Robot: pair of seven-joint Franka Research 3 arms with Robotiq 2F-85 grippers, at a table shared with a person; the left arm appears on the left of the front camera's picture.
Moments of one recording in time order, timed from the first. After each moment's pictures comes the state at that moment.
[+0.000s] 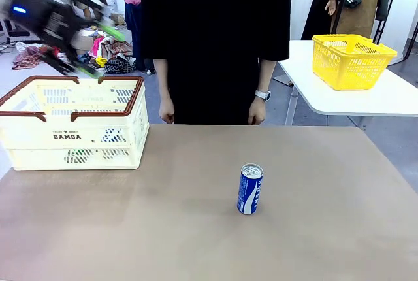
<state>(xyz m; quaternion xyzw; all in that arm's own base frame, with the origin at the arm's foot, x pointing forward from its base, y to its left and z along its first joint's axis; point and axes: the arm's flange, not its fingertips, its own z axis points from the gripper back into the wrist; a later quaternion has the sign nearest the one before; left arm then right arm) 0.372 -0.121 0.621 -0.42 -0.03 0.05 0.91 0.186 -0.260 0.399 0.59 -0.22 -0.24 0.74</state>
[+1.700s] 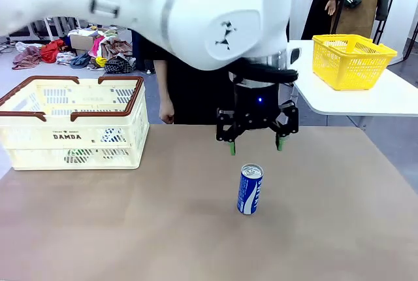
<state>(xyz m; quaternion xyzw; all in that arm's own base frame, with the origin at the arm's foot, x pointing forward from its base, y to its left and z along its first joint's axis) 0.318 -0.494 0.514 -0.04 -0.07 0.01 1.00 0.186 -0.260 0.399 0.59 -0.22 -0.24 0.74</state>
